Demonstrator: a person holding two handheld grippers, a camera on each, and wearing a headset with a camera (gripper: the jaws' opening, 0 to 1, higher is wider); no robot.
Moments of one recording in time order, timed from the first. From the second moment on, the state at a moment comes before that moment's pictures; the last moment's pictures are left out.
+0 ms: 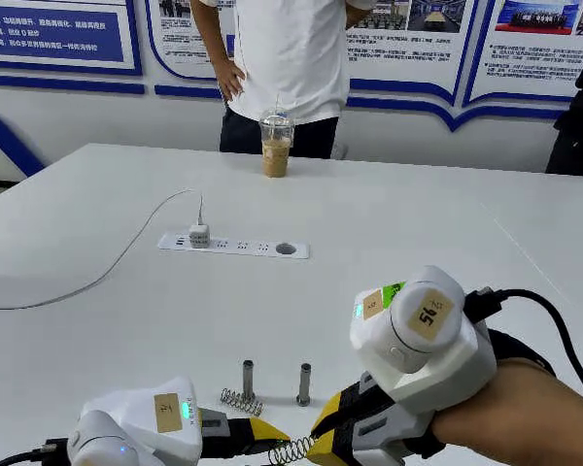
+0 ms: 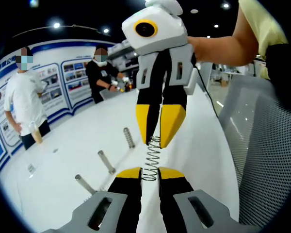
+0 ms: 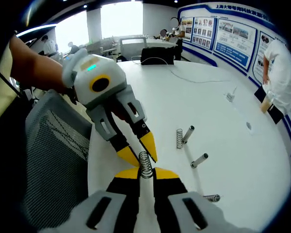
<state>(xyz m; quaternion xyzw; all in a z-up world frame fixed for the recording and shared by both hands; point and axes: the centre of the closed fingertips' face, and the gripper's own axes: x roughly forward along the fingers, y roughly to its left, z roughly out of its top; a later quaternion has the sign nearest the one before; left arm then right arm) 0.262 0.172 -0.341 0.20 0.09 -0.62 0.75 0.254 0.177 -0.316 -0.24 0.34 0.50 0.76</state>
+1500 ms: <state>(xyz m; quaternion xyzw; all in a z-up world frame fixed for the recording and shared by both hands) 0.260 0.164 -0.328 0.13 0.10 -0.63 0.76 0.264 0.196 -0.297 -0.23 0.28 0.51 0.78</state>
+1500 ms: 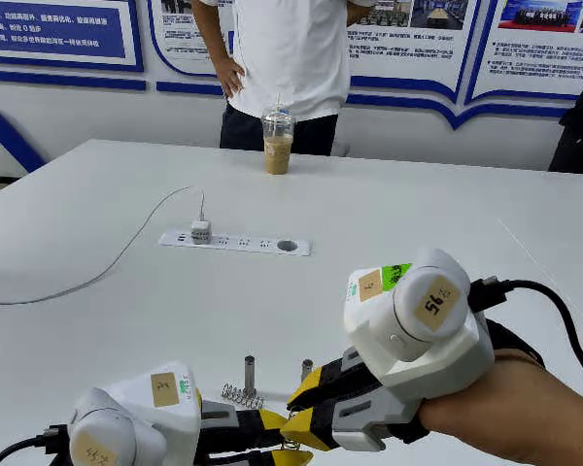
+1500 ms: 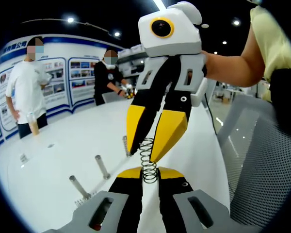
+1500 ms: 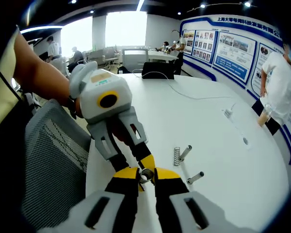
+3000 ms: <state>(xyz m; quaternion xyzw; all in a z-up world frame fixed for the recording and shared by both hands) 0.282 0.199 -0.332 0.11 0.12 -0.58 0.80 0.297 0.175 -0.277 -0.21 0.27 0.47 0.82</state>
